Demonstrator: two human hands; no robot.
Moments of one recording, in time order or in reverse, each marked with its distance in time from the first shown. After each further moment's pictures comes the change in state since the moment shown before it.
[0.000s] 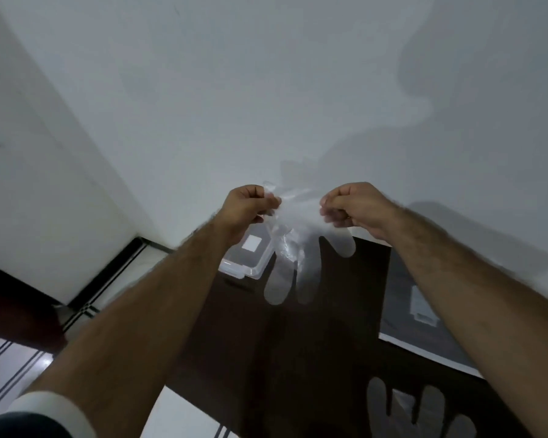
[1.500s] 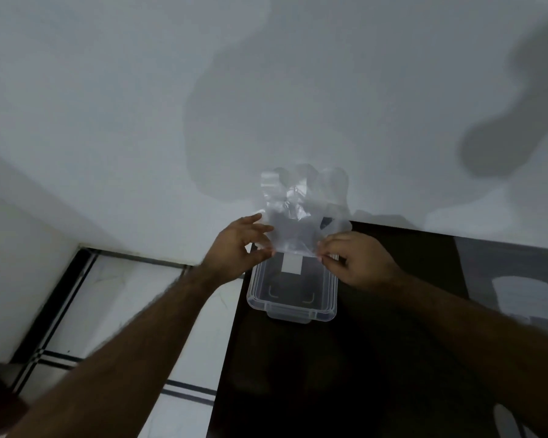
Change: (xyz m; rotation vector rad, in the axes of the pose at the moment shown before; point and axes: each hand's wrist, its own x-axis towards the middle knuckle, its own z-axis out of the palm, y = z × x) left_hand 0.176 -0.153 -0.206 0.678 -0.399 0.470; right_hand 0.142 0.083 0.189 -0.932 0.061 -0.427
